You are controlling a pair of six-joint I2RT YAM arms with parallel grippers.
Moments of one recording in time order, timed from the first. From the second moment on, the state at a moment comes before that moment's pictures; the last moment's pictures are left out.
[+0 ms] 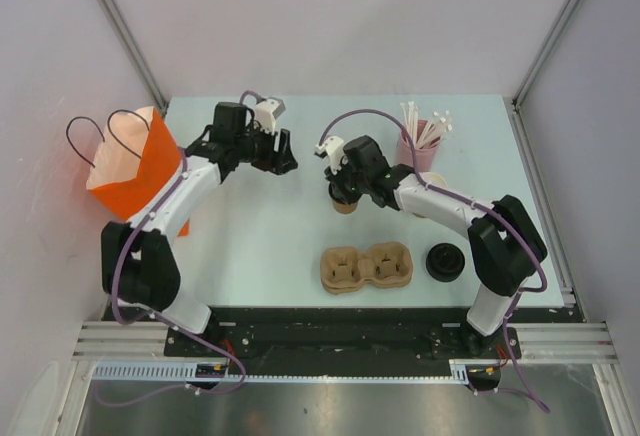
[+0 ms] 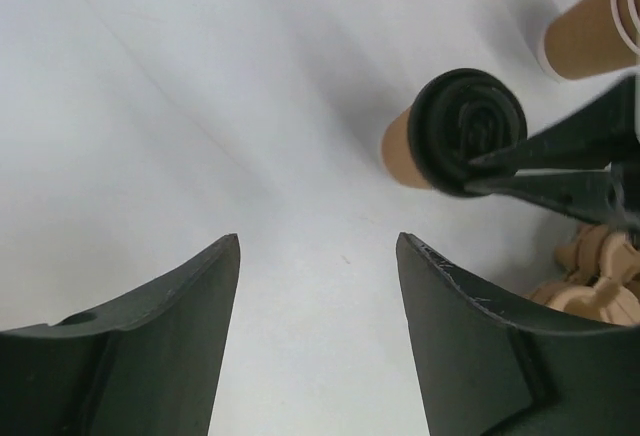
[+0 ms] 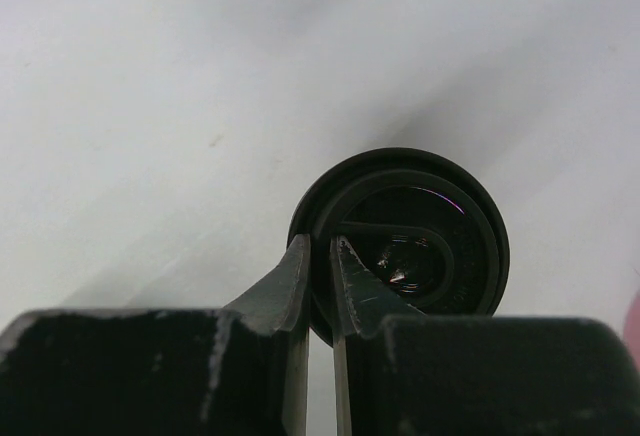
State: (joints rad) left arm -0.27 1.58 1.28 -0.42 0.48 0.01; right arm 0.71 1.74 1.26 -0.23 -0.13 -0.15
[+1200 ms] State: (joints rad) left arm 0.19 1.11 1.50 -0.93 0.13 0.33; right arm 0.56 1.61 1.26 -0.27 -0.10 -0.03
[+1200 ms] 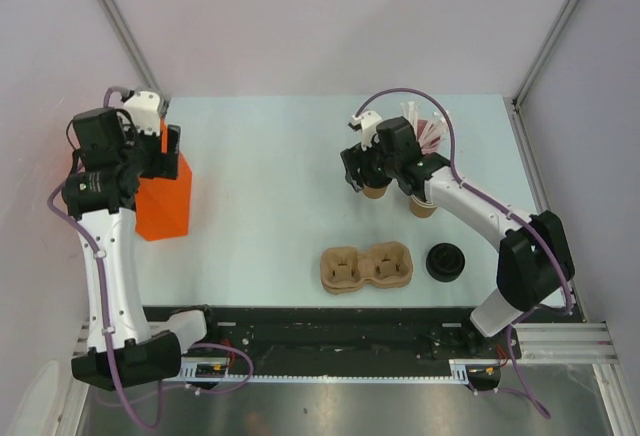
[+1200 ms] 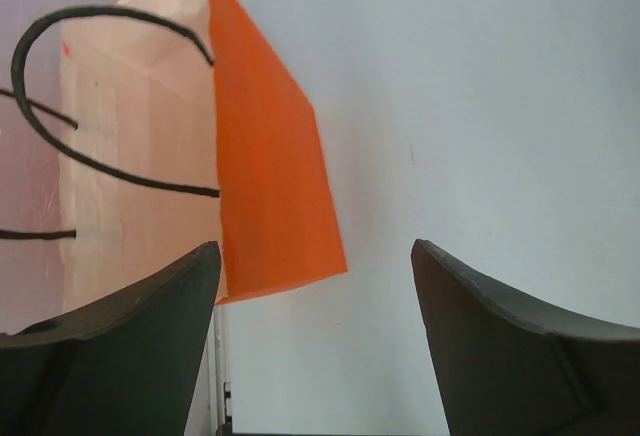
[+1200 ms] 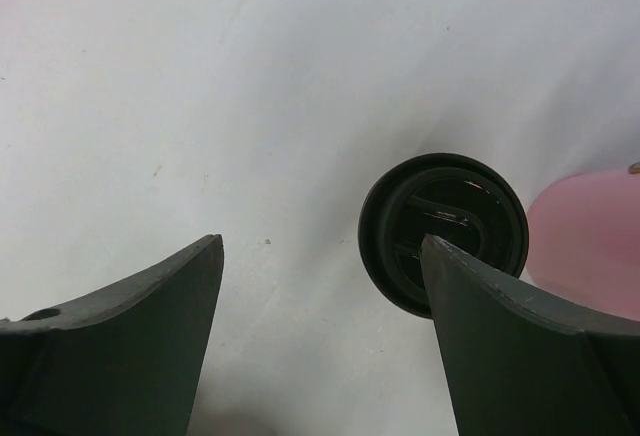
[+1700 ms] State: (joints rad) left arm 0.27 1.32 1.57 -0.98 -0.02 0.46; right arm 0.56 1.51 1.26 -0.34 -0.15 -0.06
